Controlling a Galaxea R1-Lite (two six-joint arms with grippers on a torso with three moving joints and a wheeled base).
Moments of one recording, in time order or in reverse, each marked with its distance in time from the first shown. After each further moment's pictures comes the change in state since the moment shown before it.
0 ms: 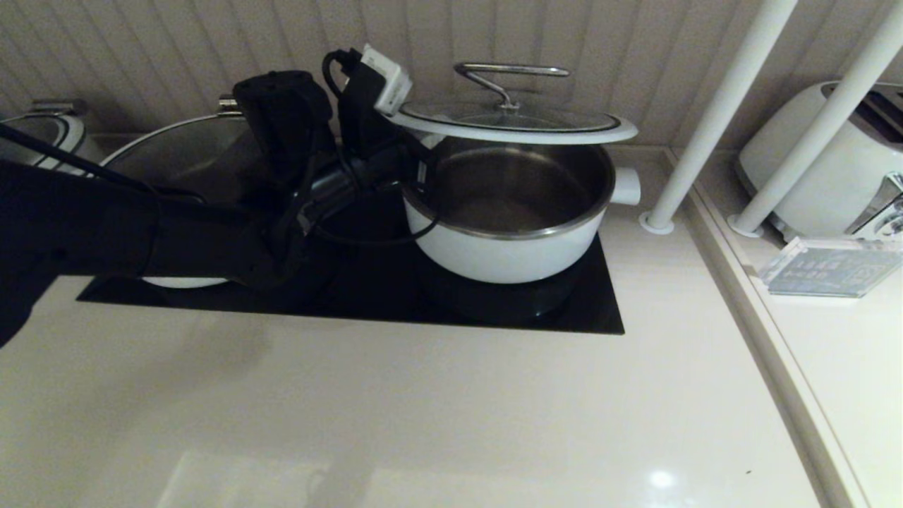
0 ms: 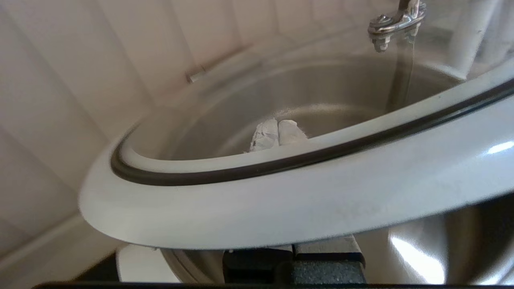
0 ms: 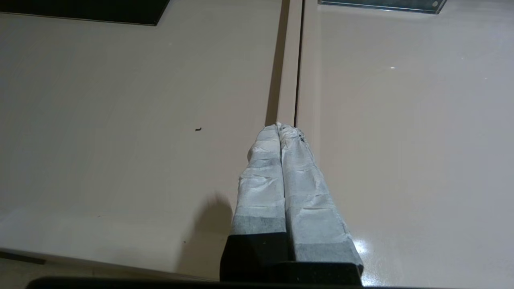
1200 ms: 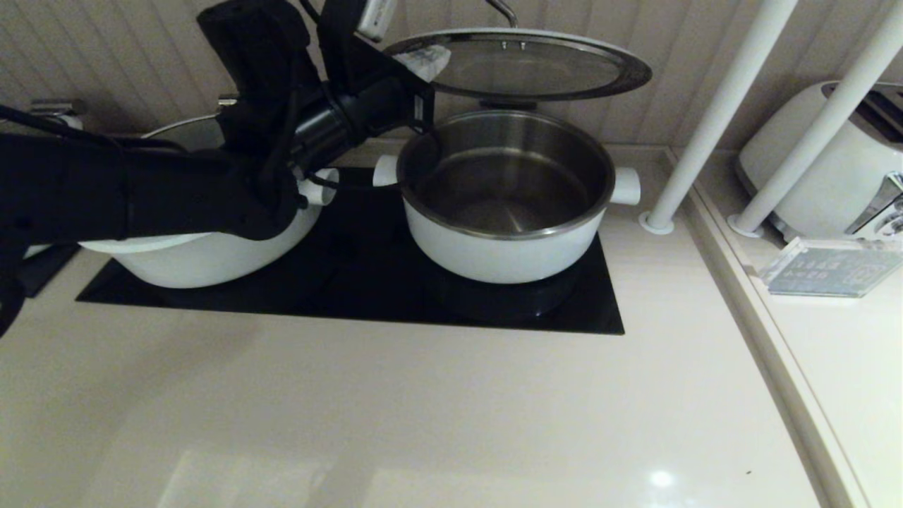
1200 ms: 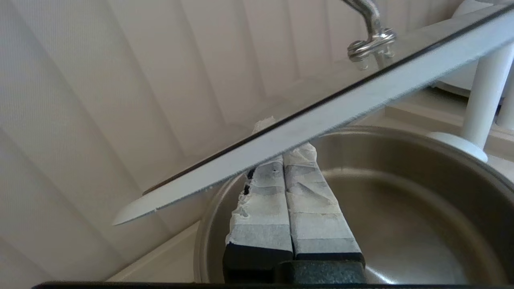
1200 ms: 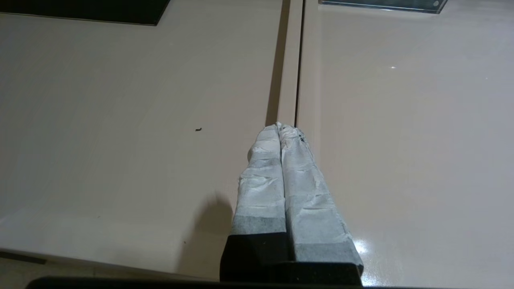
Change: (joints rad) left arm 0.000 0.005 -0.222 0.071 0.000 0.000; right arm 0.000 0.000 0.000 0.000 0.000 0.000
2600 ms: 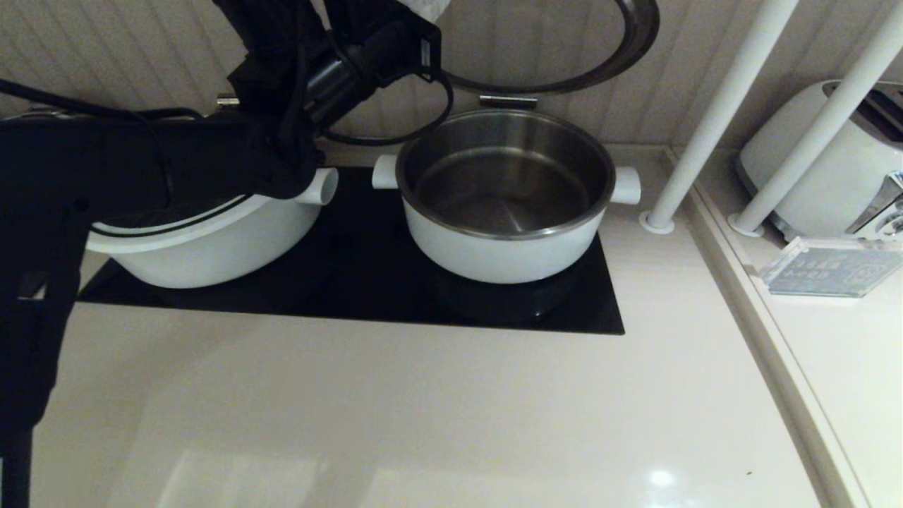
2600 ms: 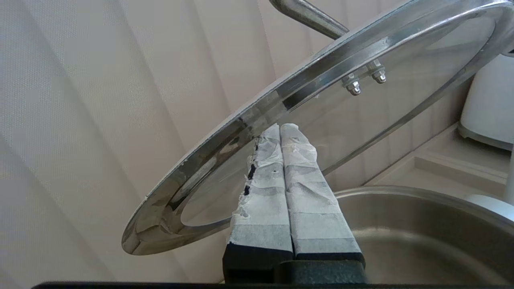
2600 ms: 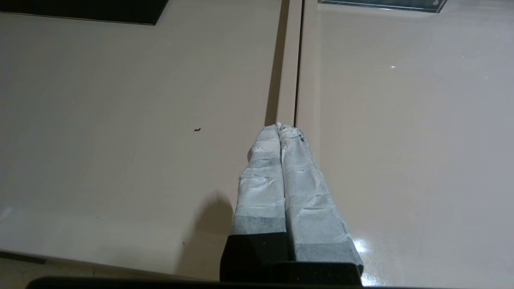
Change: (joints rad) left arm 0.005 0.104 -0.306 0.038 0.017 0.001; right arm 0.000 0.000 0.000 0.000 0.000 0.000
